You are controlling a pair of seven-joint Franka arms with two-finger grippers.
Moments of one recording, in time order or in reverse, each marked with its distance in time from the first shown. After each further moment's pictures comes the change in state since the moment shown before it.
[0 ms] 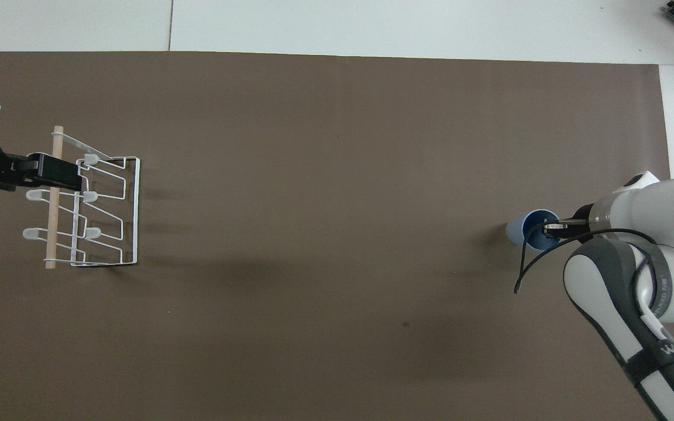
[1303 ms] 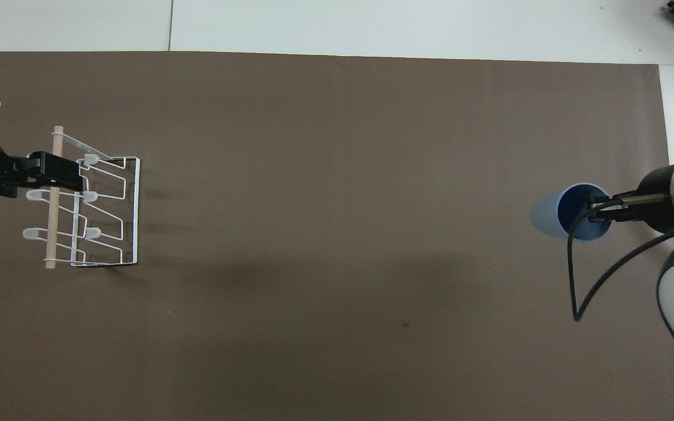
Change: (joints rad) left arm 0.000 -0.006 -0.001 -0.022 -0.077 0.010 -0.442; right arm 0.025 -0.134 0.068 0.416 0.166 -0.522 -0.026
